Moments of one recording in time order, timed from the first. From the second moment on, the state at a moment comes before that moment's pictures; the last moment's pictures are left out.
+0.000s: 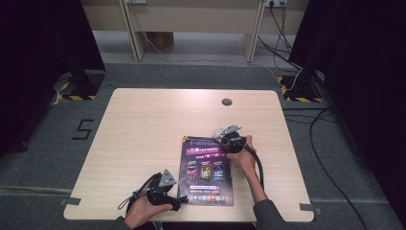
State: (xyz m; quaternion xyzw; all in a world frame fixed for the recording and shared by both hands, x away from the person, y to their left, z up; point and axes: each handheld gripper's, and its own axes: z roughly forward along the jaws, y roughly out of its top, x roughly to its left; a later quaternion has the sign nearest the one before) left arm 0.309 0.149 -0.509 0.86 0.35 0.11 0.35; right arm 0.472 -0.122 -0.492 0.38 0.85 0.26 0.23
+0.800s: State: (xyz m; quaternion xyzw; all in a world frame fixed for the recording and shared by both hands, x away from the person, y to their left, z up) left arm 0.310 0.150 -0.510 0.86 0.35 0.11 0.35; right arm 0.473 -0.122 -0.494 0.41 0.84 0.28 0.22
